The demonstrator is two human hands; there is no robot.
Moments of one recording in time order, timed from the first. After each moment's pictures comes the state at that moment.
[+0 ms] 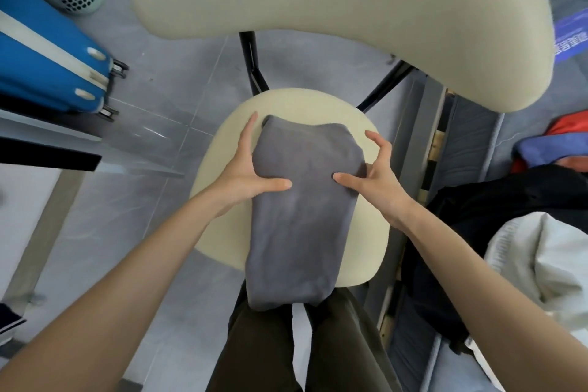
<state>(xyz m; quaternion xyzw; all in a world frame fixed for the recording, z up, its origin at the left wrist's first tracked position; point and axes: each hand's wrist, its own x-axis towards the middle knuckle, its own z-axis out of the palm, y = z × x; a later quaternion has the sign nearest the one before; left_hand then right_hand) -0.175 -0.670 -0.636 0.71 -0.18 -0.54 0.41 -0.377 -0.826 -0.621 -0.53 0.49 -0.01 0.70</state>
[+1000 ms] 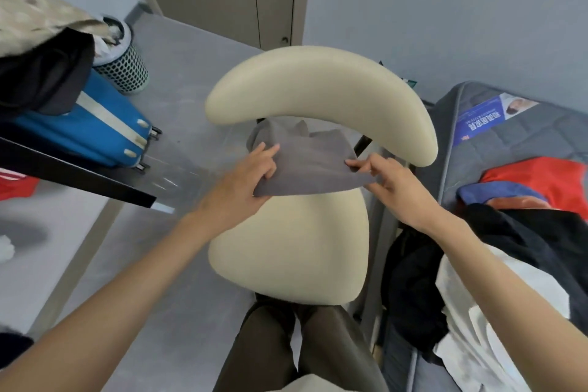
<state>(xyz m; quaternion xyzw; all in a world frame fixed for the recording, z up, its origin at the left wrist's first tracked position) -0.164 -0.657 -0.456 0.74 -0.57 -0.22 0.28 -0.393 -0.851 -0.429 -0.86 0.27 -0.02 0.43</state>
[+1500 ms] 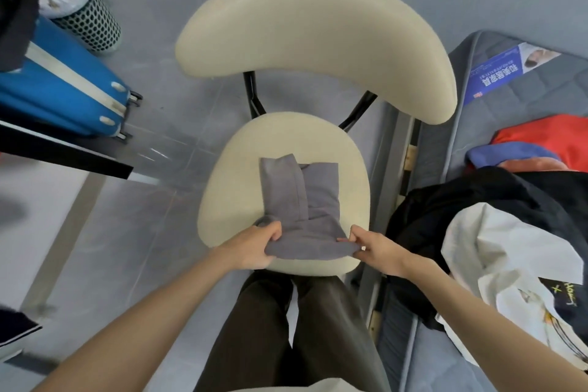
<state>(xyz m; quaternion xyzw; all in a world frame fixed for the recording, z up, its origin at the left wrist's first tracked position) -0.243 -0.594 -0.604 0.68 -0.51 -0.53 0.07 -0.479 -0.776 -0.575 -0.75 0.31 0.30 0.50</state>
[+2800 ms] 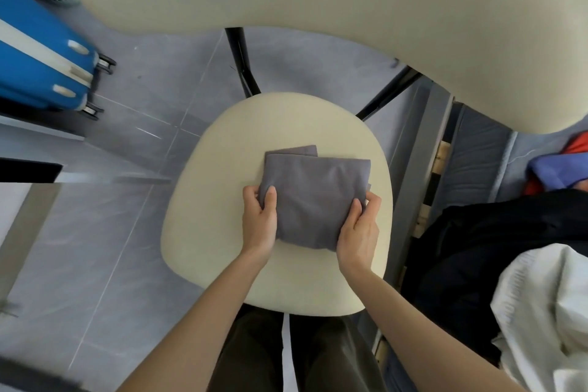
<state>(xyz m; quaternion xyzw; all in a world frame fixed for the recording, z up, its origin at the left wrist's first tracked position) -0.262 -0.692 -0.698 0.79 0.05 -0.40 0.46 -0.382 -0.770 -0.694 -0.59 0.66 -0.11 0.45</state>
